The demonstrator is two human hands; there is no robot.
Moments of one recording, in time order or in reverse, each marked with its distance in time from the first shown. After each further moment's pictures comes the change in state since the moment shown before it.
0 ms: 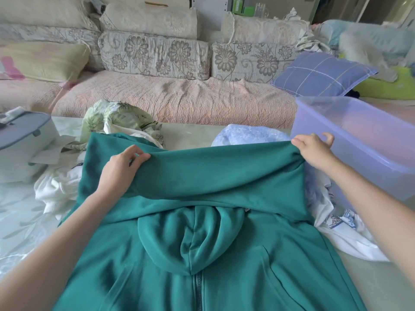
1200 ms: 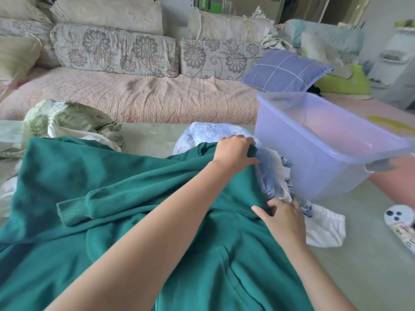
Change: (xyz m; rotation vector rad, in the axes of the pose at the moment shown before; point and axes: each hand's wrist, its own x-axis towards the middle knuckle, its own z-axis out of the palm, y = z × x) left_hand -0.002 0.253 0.182 0.210 -0.348 0.594; right_hand -0.166 0.024 0.049 -0.008 0.045 0.297
